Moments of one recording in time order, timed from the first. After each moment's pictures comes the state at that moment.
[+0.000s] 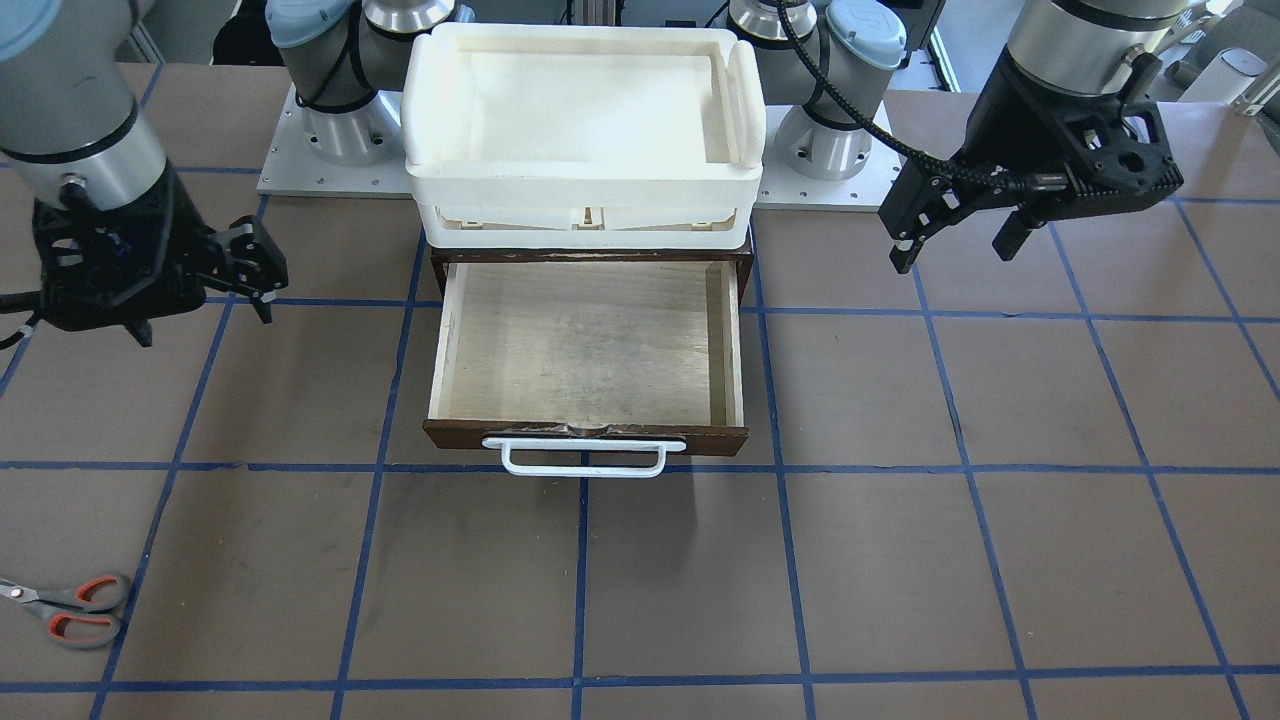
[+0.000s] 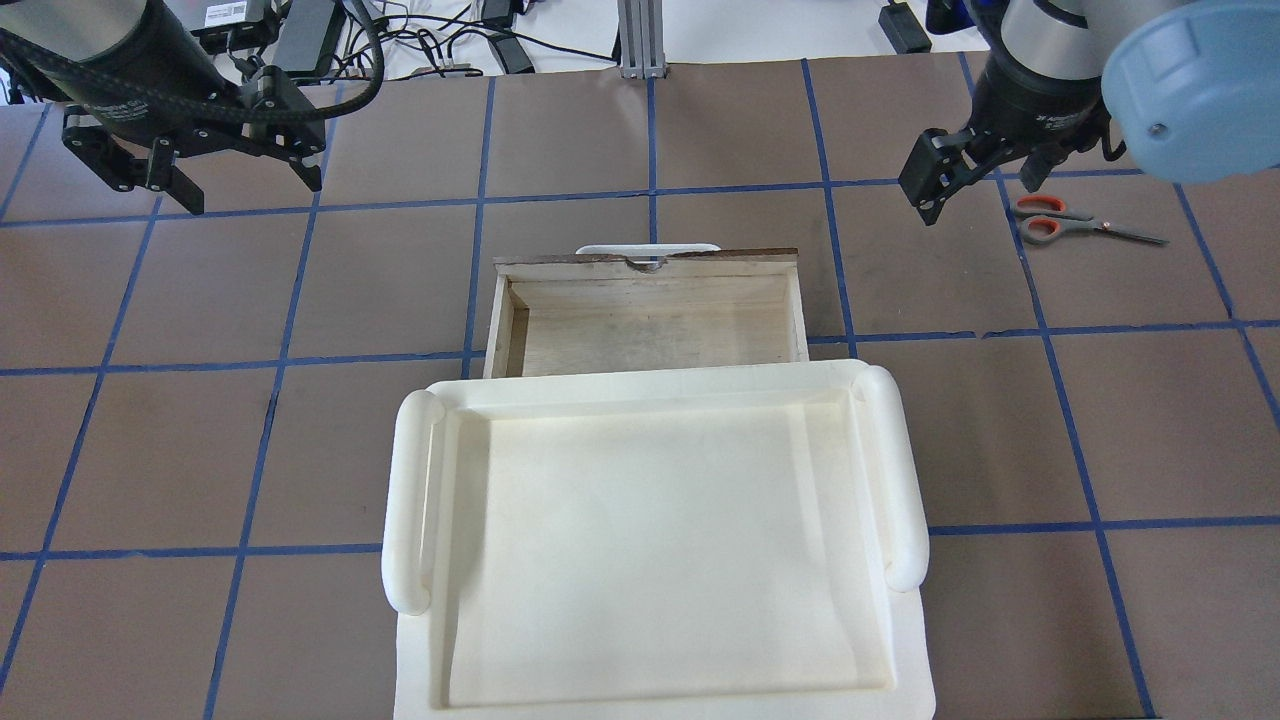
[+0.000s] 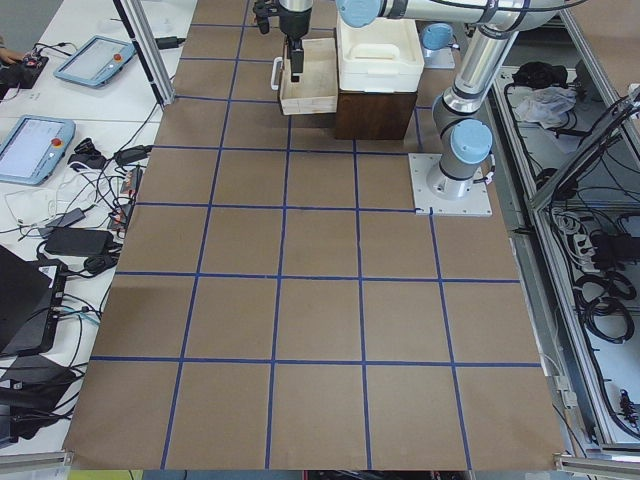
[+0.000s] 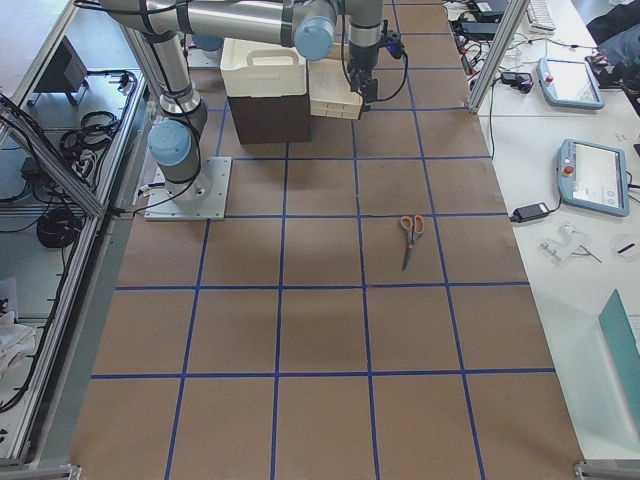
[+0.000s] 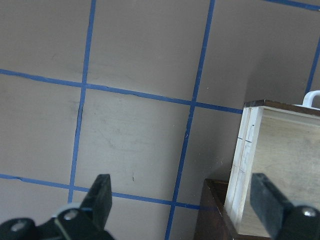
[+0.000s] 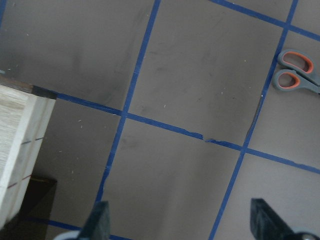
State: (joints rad) left arm -1.47 -1.56 -1.50 -1.57 1.57 -0.08; right arm 1.44 -1.49 1.59 -1.71 -1.63 -0.46
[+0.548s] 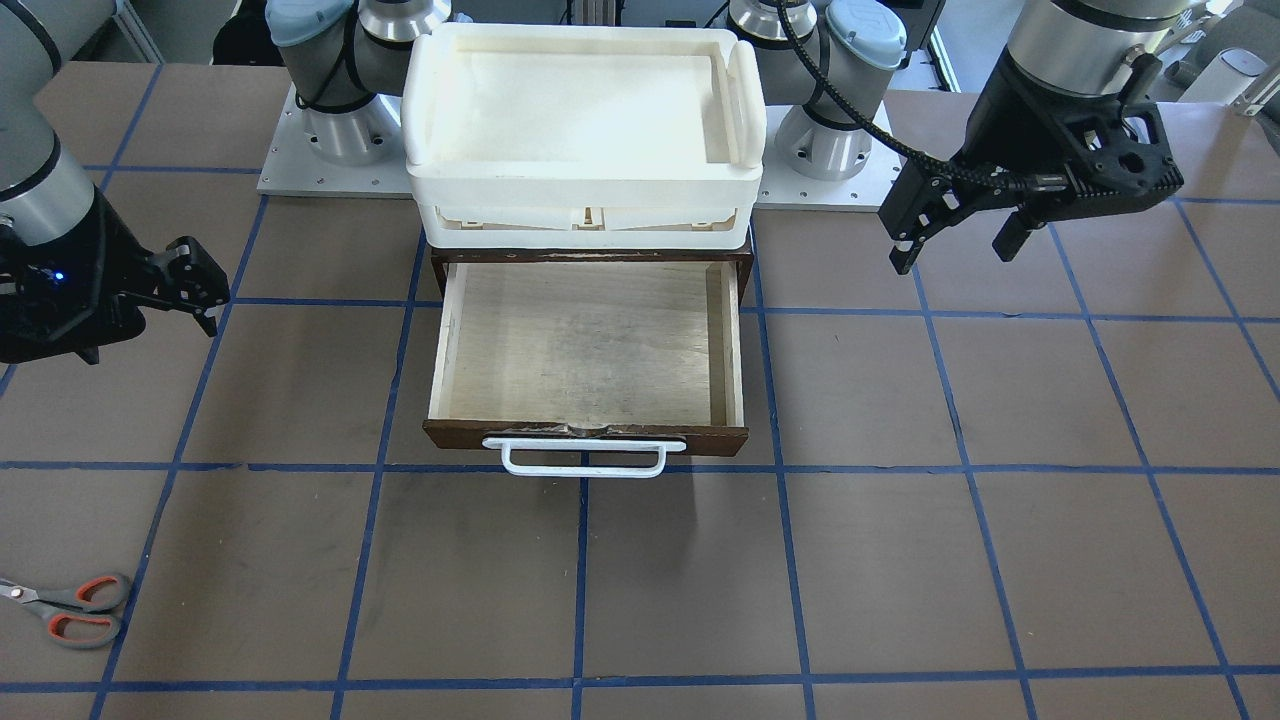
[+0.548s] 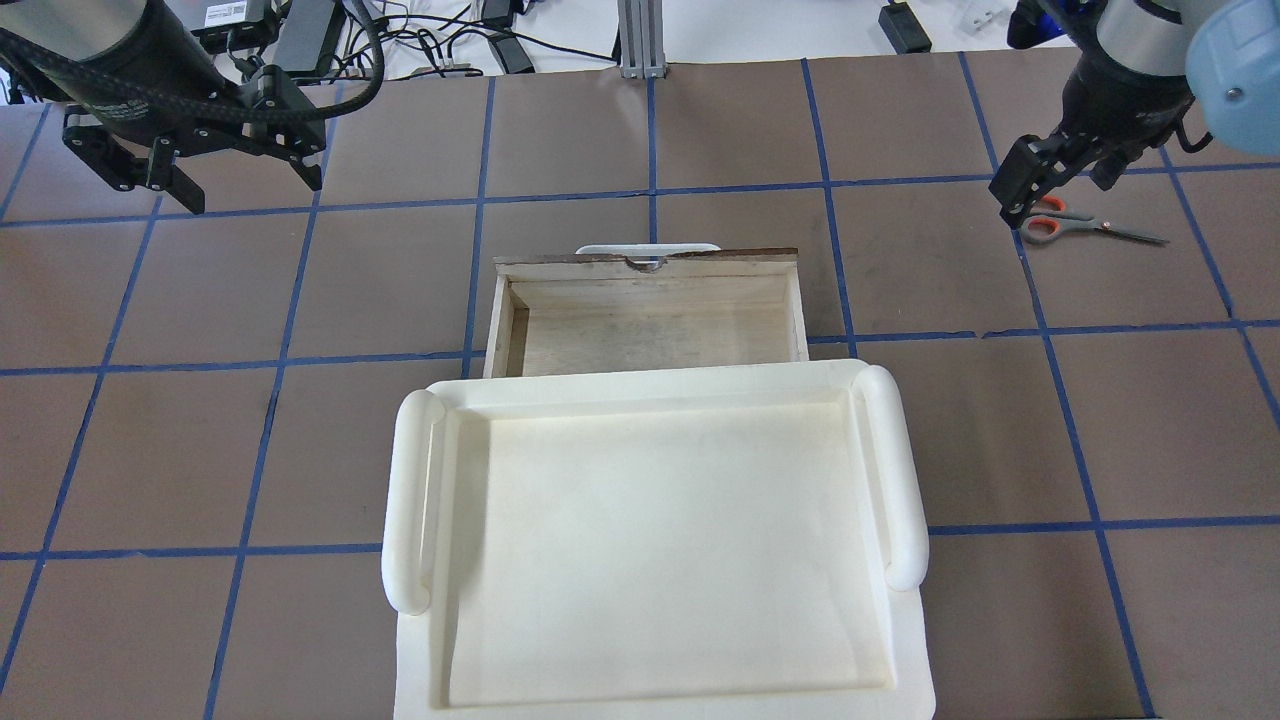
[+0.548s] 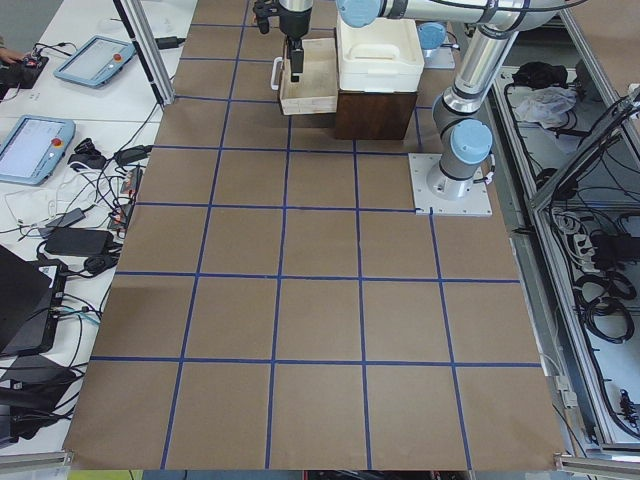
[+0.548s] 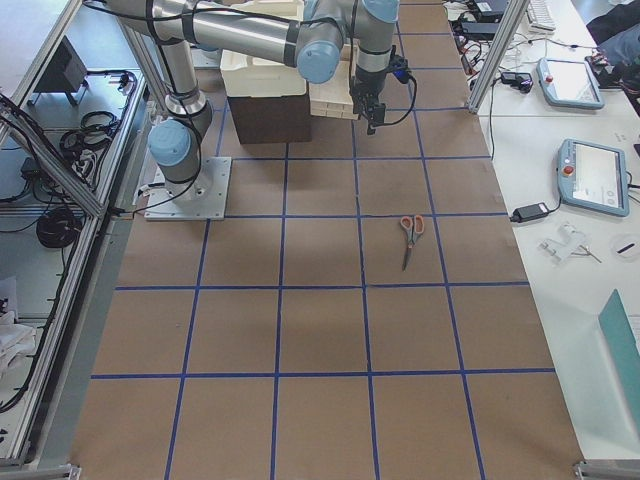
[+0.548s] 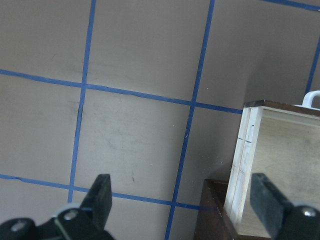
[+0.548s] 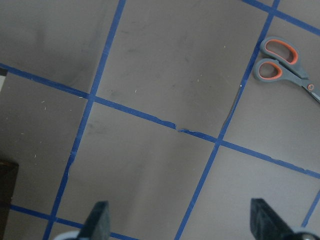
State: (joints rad) left arm -1.47 -1.56 -1.50 -1.57 1.57 -0.08; right arm 1.38 -1.46 1.59 -1.70 -1.67 -0.55
